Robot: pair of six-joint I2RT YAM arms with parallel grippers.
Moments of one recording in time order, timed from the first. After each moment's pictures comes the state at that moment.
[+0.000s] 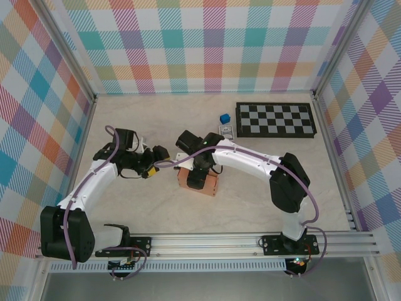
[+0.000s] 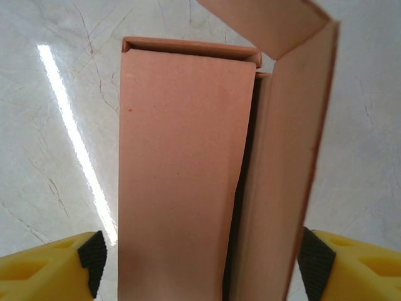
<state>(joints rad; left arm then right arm) -0.13 1.24 0.87 -0.64 0.65 -0.71 0.97 1.90 1.61 -1.03 0.00 -0.43</state>
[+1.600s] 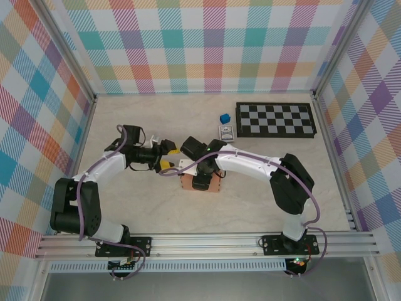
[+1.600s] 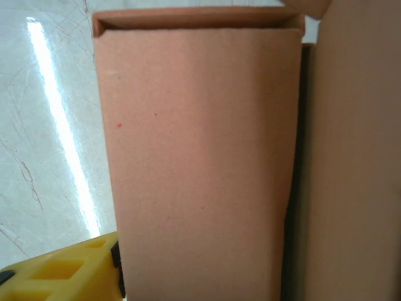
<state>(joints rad) -0.16 1.46 0.87 -0.37 0.98 -0.93 0.95 1.87 1.46 -0.90 -0.01 -0.52</state>
